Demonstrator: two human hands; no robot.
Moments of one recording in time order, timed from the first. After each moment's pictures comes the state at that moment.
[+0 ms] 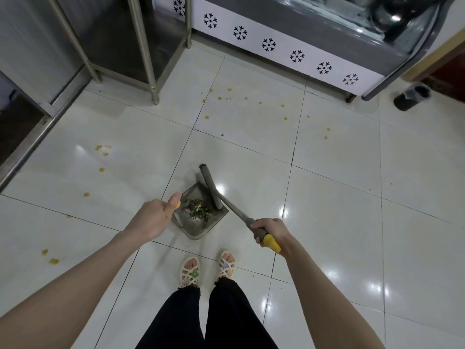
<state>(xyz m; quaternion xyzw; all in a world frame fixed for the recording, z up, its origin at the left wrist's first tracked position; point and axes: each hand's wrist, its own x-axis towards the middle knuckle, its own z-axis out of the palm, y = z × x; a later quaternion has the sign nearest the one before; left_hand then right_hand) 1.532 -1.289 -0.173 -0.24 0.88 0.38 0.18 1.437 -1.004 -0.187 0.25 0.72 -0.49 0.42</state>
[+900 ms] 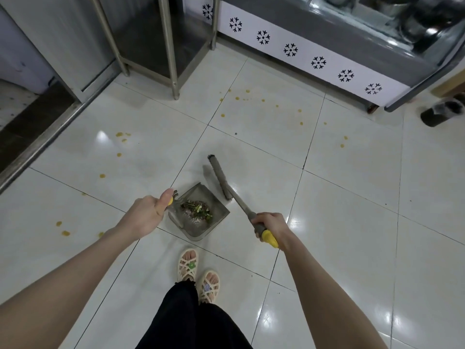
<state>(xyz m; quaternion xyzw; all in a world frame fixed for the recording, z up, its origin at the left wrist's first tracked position) 1.593 -1.249 -0.181 -0.32 0.87 0.36 0.15 1.451 -0.968 -0.199 0.20 0.74 -0.48 0.42</state>
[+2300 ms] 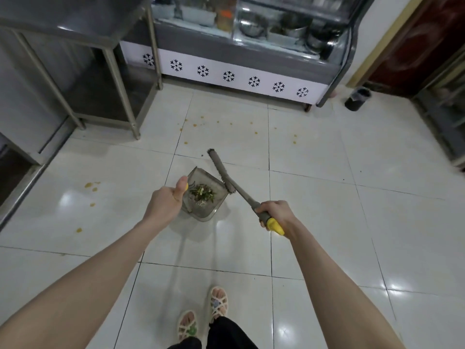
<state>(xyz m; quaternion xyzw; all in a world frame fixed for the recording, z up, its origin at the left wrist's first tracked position) 1.576 -1.212 -0.113 -0.20 0.89 0.40 0.03 1.524 -0.939 -0.105 0.20 0.76 -0.55 0.28</state>
